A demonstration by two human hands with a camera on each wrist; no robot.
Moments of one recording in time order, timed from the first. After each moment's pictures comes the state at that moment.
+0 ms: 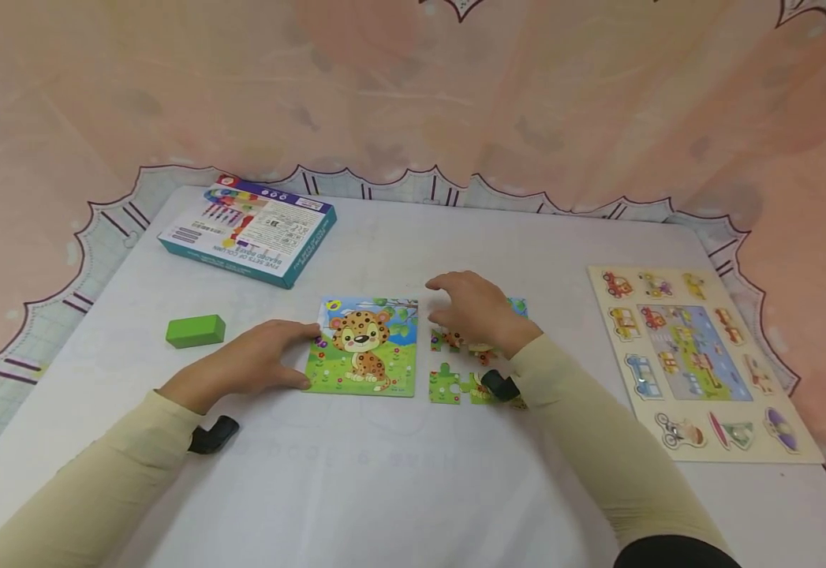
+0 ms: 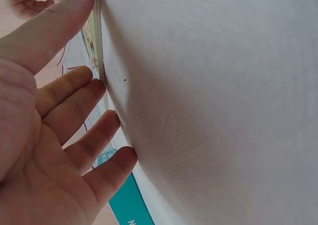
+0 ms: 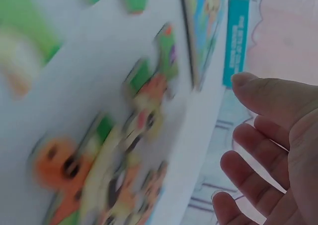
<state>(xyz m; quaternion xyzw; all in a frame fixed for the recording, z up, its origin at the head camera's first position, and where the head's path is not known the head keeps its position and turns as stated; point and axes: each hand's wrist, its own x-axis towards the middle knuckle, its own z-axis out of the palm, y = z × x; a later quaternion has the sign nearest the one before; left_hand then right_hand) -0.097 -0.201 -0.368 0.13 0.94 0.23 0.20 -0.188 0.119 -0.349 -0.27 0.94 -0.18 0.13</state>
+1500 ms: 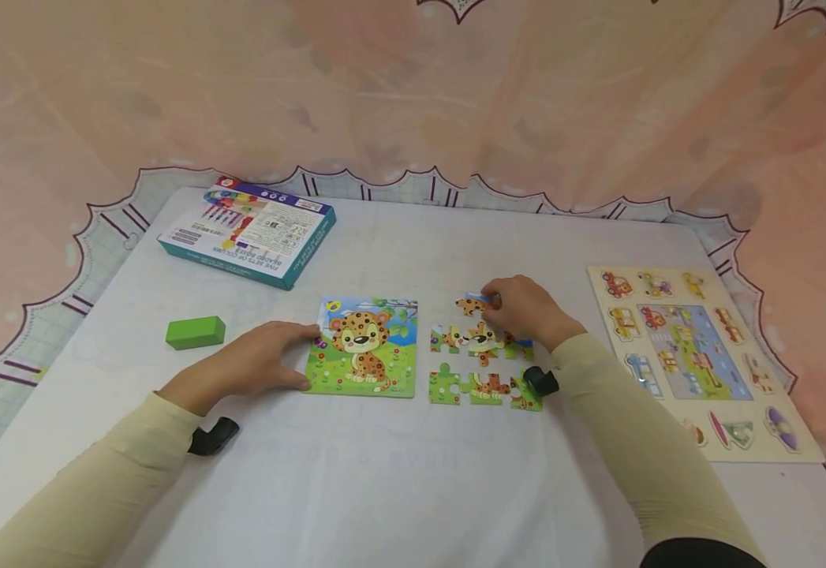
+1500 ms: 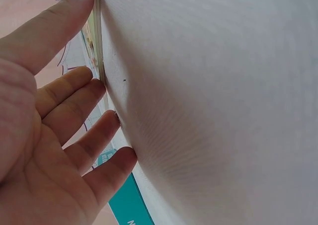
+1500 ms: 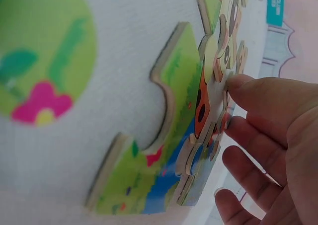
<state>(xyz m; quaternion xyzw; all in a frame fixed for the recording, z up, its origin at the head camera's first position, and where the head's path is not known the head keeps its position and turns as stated) -0.097 -0.200 -0.368 0.13 0.94 0.23 0.20 -0.210 0.186 -0.373 -0.22 0.95 -0.18 0.14</state>
